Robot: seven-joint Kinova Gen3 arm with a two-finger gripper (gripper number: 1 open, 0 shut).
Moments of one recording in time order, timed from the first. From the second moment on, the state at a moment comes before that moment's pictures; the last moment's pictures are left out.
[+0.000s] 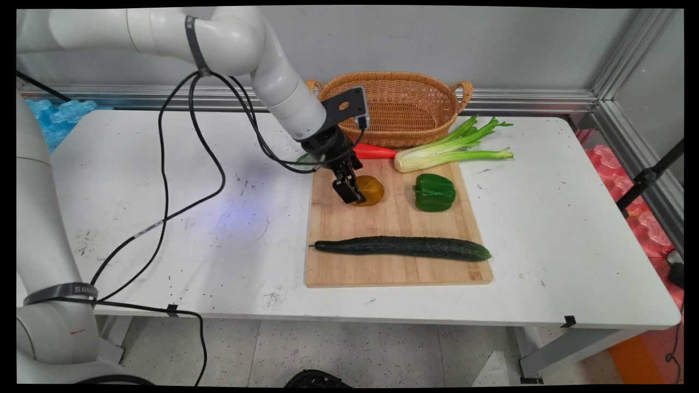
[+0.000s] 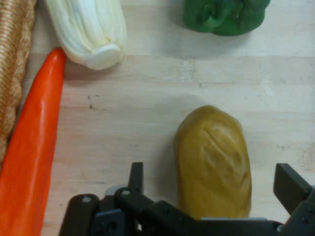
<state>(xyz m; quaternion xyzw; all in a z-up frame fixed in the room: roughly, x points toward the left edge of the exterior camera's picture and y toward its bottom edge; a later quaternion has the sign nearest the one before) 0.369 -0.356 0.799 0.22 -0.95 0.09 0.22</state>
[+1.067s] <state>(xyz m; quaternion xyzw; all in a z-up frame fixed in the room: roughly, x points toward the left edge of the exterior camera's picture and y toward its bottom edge) 0.364 -0.376 0.823 0.24 -0.94 0.07 0.23</state>
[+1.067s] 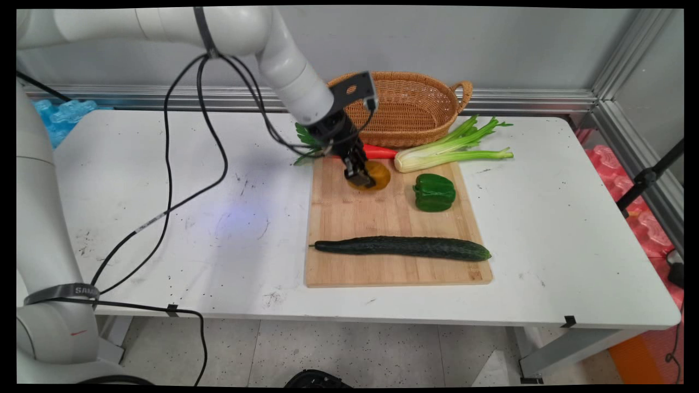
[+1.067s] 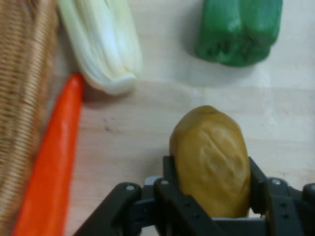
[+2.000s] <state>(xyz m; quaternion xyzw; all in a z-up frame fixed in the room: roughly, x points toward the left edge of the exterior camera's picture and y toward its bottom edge) 0.357 -0.492 0.890 0.27 -0.91 0.15 0.27</state>
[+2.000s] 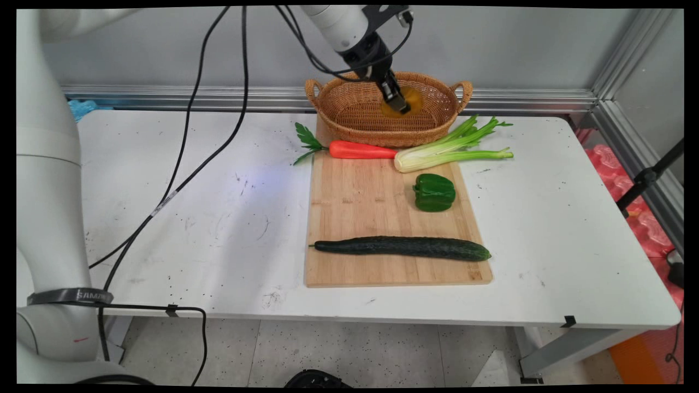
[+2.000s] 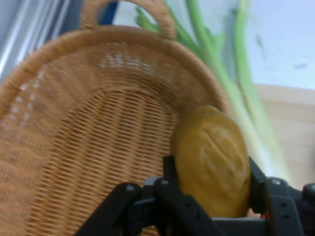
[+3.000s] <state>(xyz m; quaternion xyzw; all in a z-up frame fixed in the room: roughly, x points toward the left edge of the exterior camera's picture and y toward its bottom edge) 0.369 -0.600 0.842 0.24 -0.91 0.20 0.27</state>
